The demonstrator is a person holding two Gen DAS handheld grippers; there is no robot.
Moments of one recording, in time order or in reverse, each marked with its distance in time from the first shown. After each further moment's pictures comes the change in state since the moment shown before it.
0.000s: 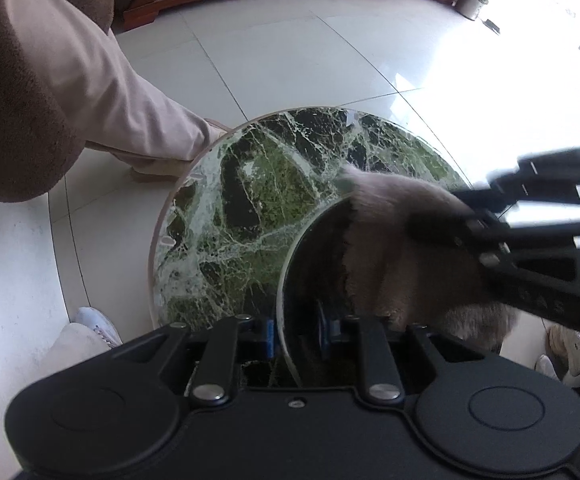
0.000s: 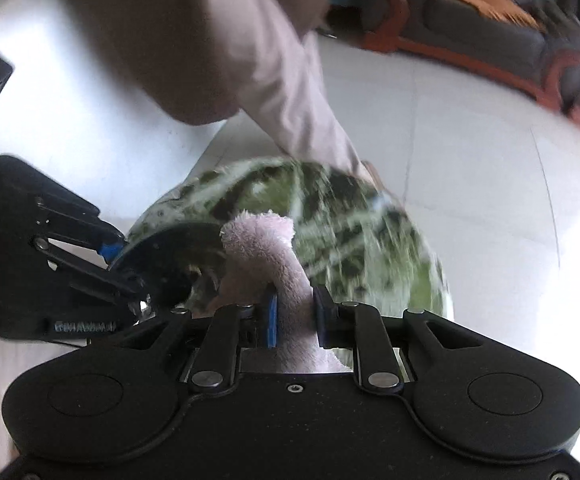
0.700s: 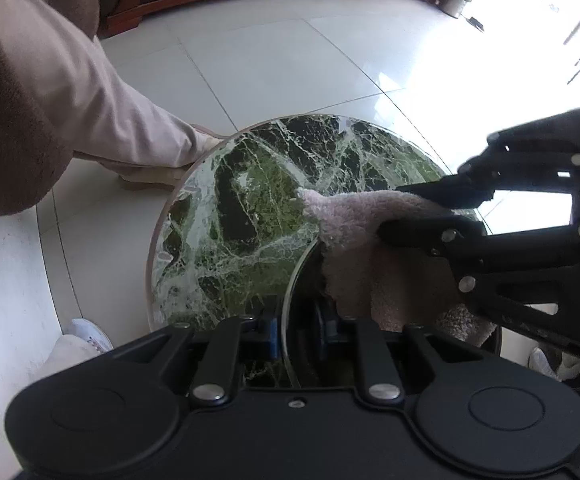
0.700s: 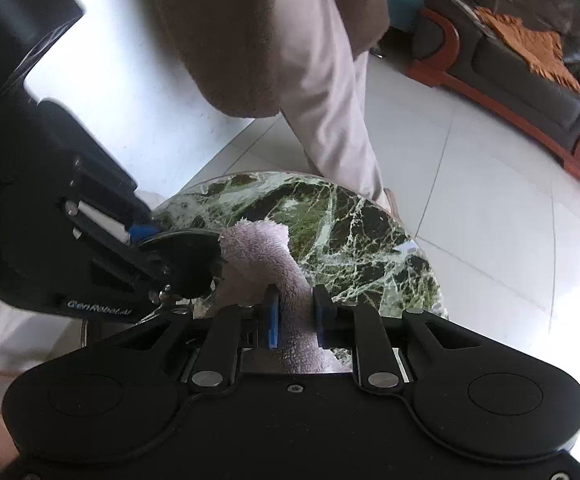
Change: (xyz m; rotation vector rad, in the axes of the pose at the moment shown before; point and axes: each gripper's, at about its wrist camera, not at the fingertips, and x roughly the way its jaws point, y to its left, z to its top) left arm 0.002 0.007 0.007 0.014 -0.004 -0.034; right arm 0.009 0.024 0.024 -0.248 -0.018 -0.003
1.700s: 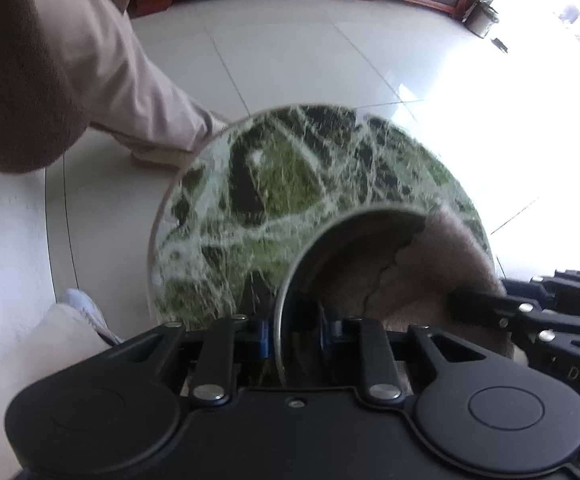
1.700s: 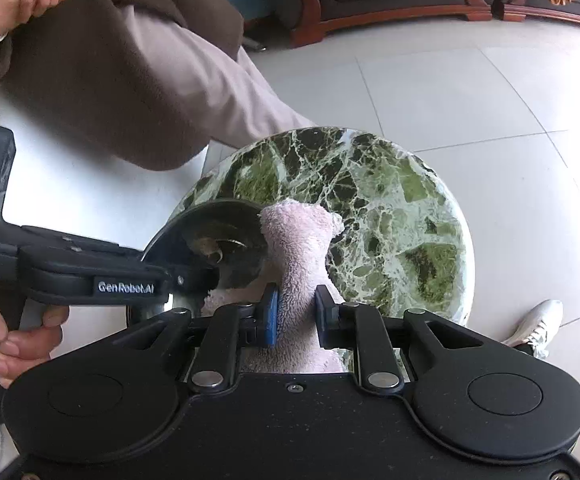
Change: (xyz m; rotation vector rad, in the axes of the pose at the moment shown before) left arm -0.007 0.000 -0.007 -0.063 -0.021 0.004; right arm -0.032 -0.005 -0.067 0.582 -0.057 0.035
